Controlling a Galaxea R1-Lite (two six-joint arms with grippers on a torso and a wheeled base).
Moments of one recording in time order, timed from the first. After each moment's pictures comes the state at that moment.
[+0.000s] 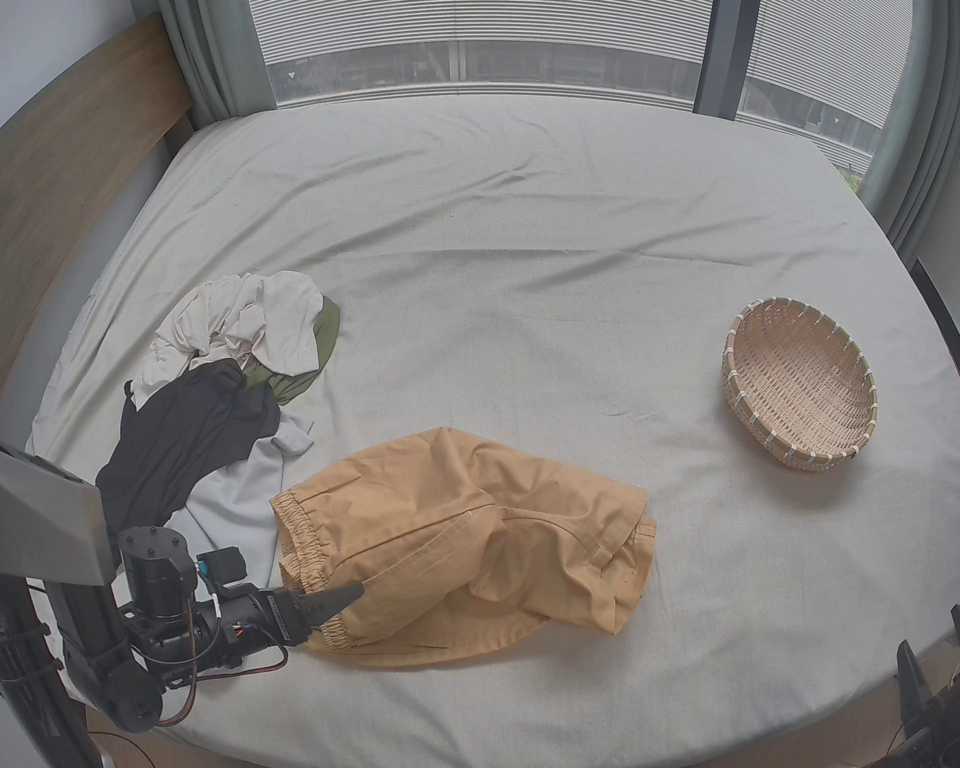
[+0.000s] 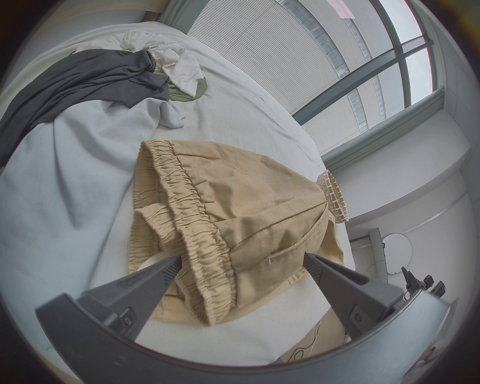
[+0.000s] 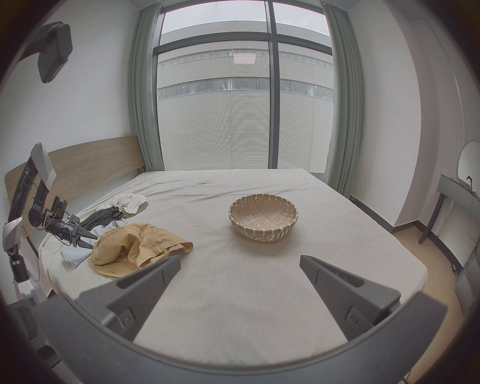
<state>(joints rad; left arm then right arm) -0.28 2.08 -0.07 -1.55 -0.35 -0.50 0.00 0.02 -0.02 0.00 0.00 0.00</state>
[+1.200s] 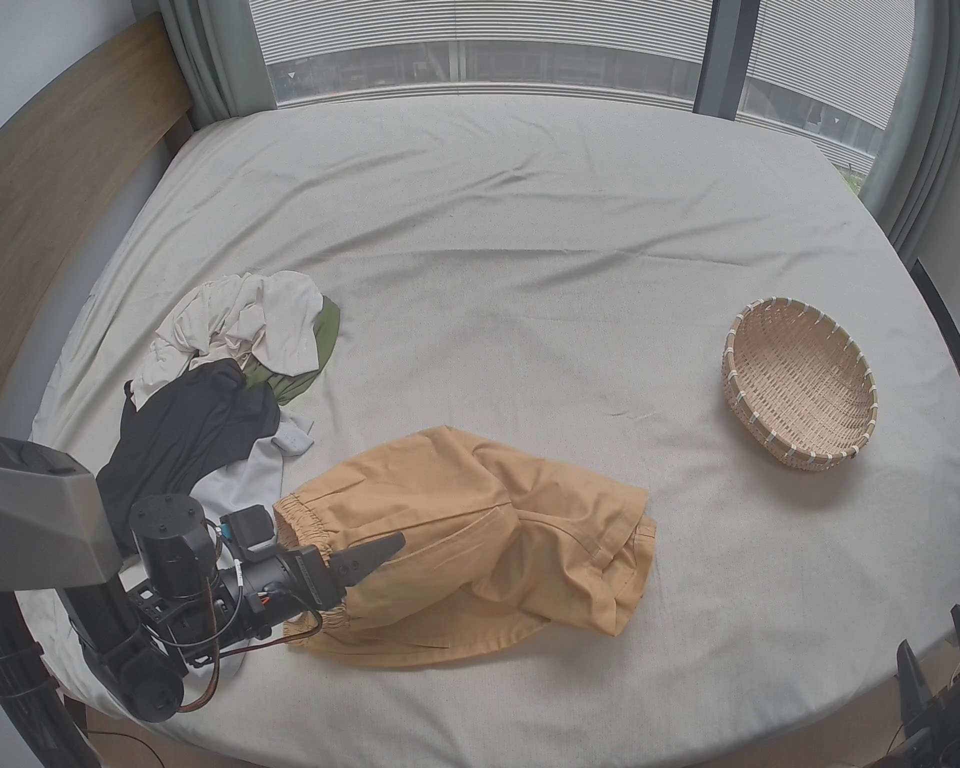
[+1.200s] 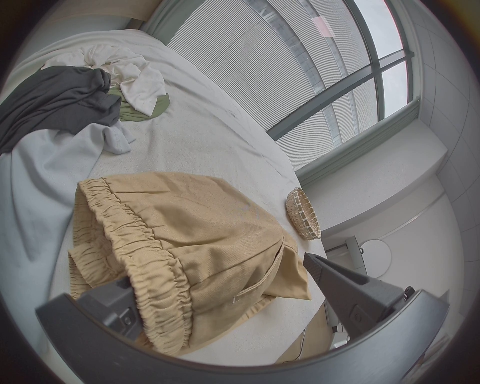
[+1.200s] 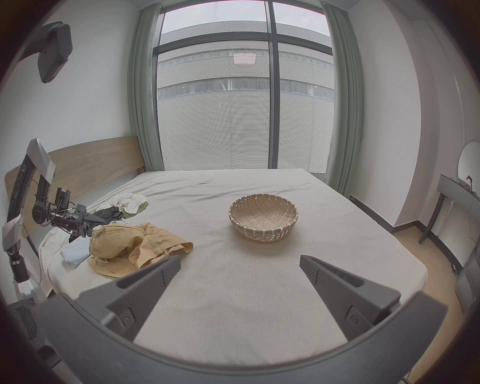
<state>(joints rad) -0.38 2.02 -0.20 -1.55 -0.34 -0.59 0.00 0.02 -0.02 0.00 0.00 0.00</state>
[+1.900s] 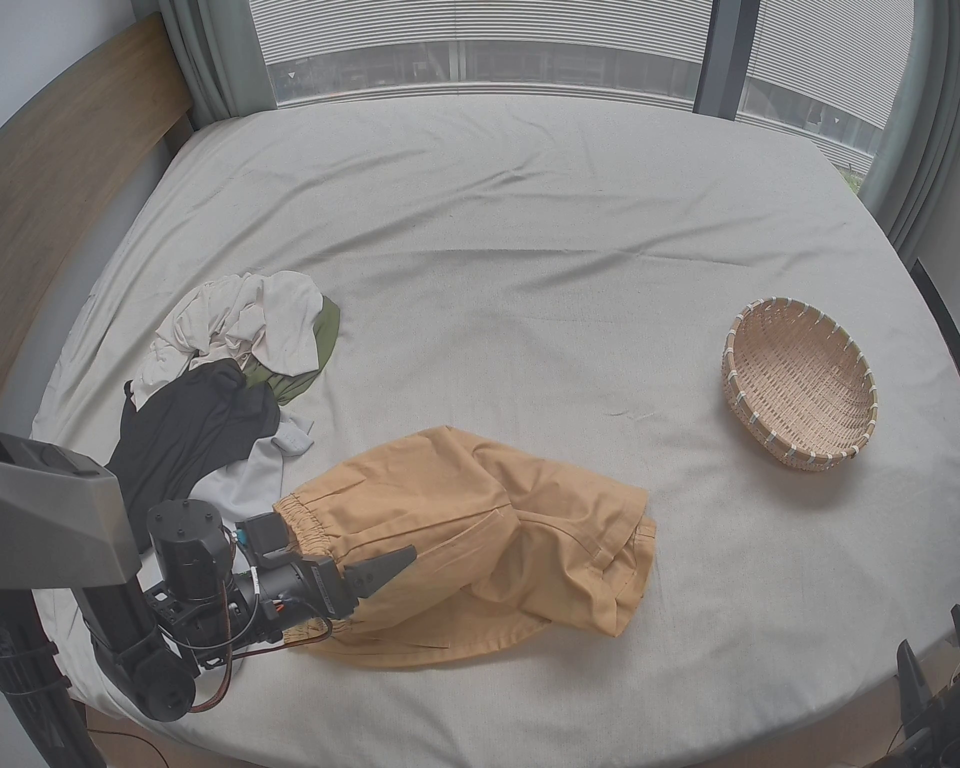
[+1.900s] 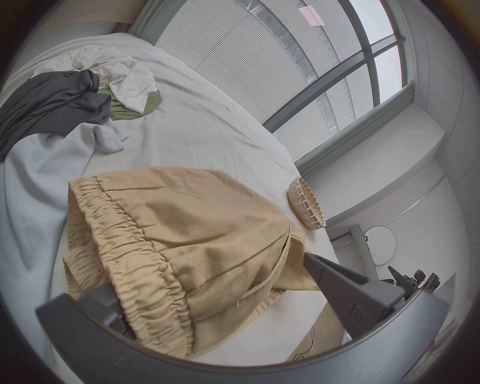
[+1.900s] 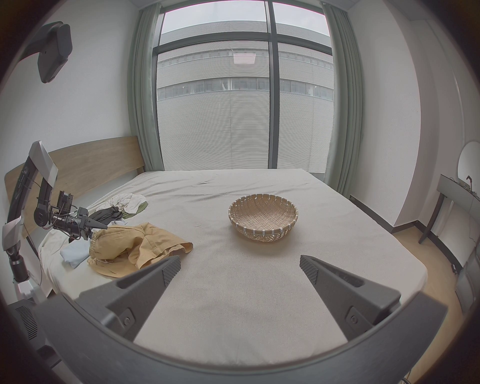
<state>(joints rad) -0.39 2.07 -0.22 -1.55 -0.34 -0.51 0.00 0.02 -0.02 0.00 0.00 0.00</state>
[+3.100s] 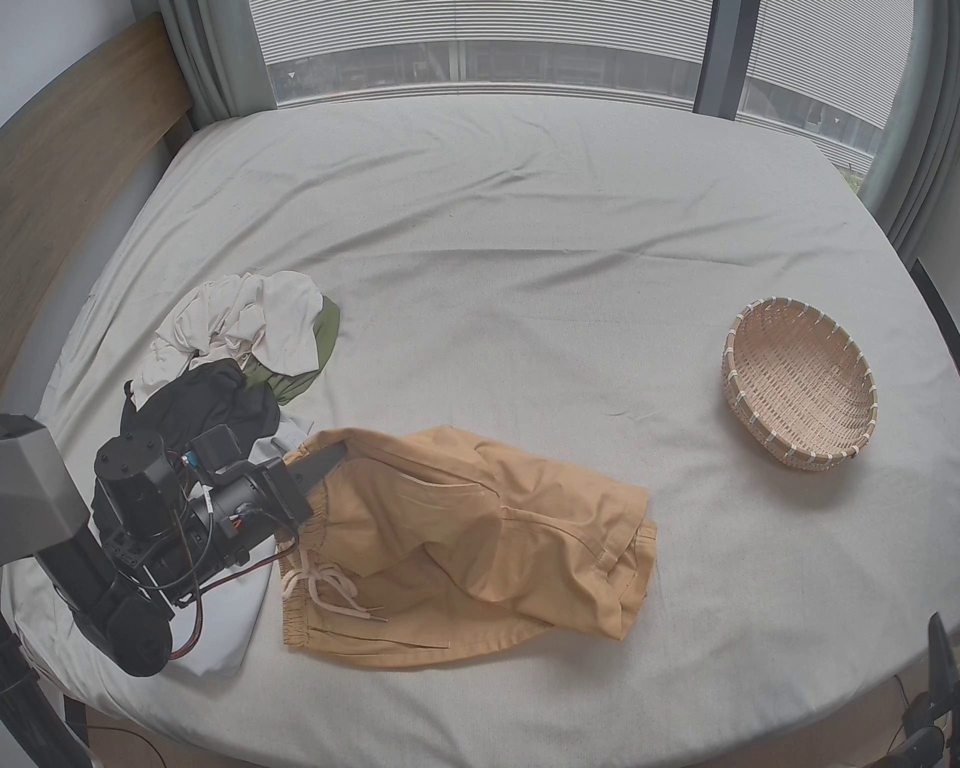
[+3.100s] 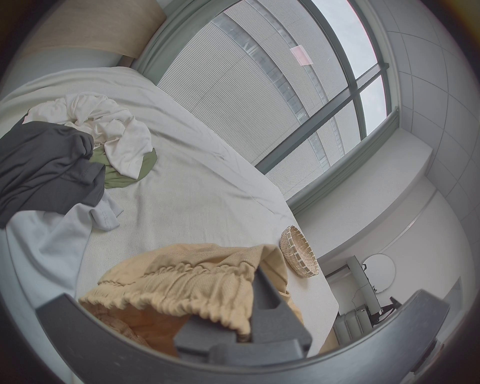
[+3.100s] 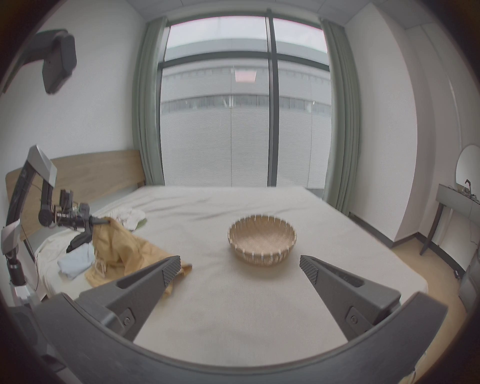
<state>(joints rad) -0.29 1.94 -0.37 -1.55 -0.34 -0.59 -0.01 0.03 -0.10 -0.11 0.01 -0.01</state>
